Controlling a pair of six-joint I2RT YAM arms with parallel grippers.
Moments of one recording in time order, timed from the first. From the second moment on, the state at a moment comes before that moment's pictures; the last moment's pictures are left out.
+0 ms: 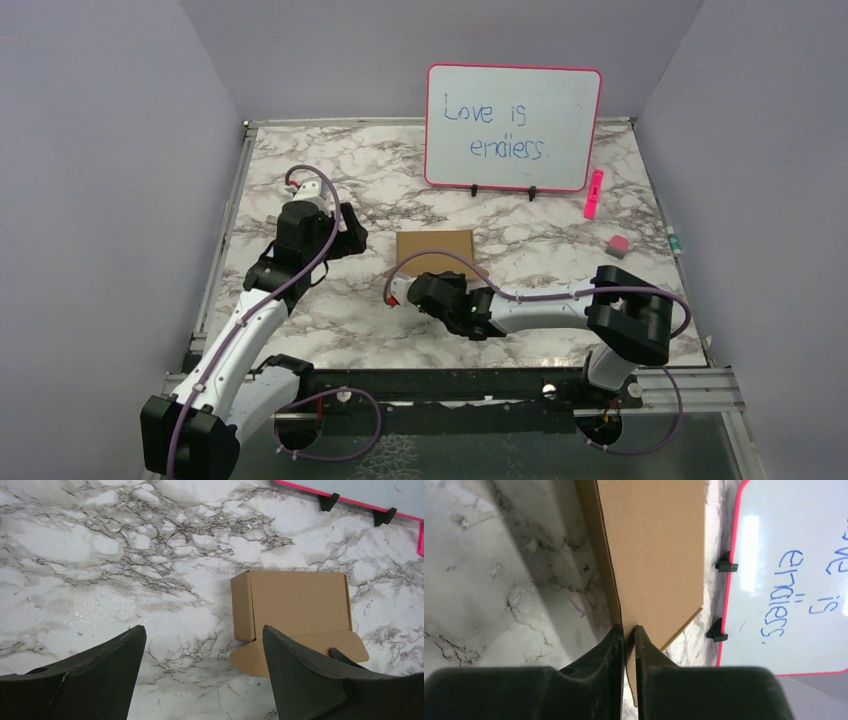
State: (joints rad) left arm -0.29 0.93 0.71 -0.31 0.00 -0.41; right arm 1.22 1.68 0.86 -0.03 0.67 -0.61
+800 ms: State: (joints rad) left arm -0.29 0.80 0.99 -0.54 -0.03 -0.39; right arm 1.20 1.60 1.38 -0.61 0.30 -0.50
